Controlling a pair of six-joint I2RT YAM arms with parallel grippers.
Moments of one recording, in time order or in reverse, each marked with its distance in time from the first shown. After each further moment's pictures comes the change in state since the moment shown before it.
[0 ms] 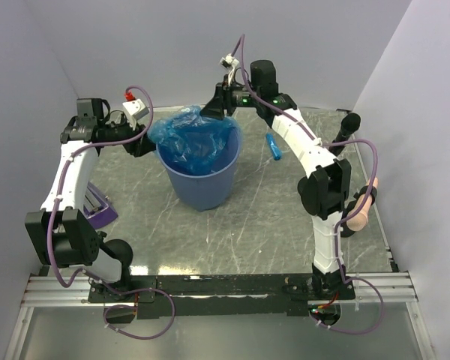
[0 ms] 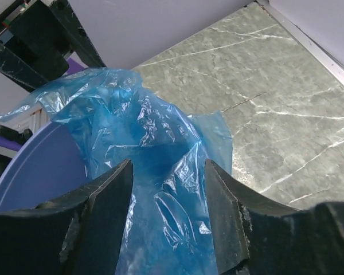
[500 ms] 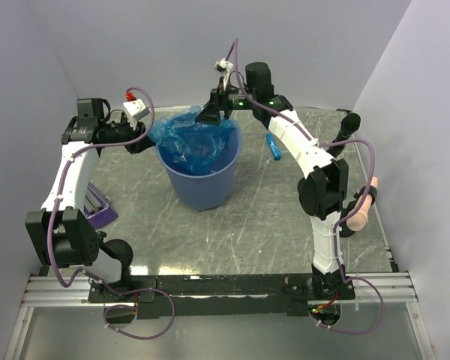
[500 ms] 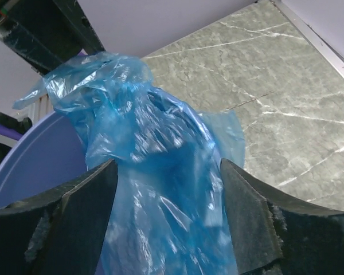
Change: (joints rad) left arm -0.003 -0.003 -0.014 0.051 -0.008 0.016; right arm 0.023 0.005 0.000 -0.017 -0.021 -0.051
